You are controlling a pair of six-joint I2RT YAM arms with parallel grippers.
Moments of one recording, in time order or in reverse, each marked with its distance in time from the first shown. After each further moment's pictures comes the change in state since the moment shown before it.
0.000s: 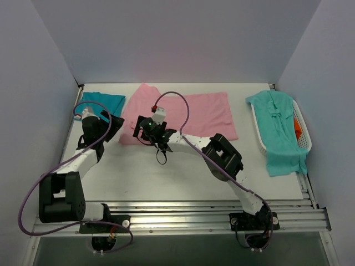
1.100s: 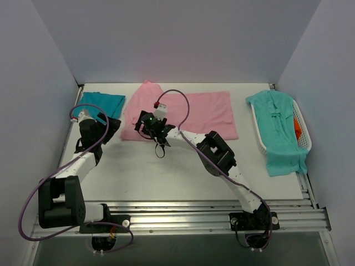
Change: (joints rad) left arm 0.047 -0.079 -0.050 0.003 -0.024 0.001; right arm -0.056 0.187 0.172 0.002 -0.007 0.035
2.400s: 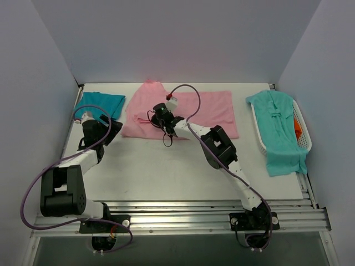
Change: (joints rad) left arm 0.000 0.109 -0.003 0.058 0.005 0.000; right arm -0.135 0.086 0.091 0.025 -0.082 0.047
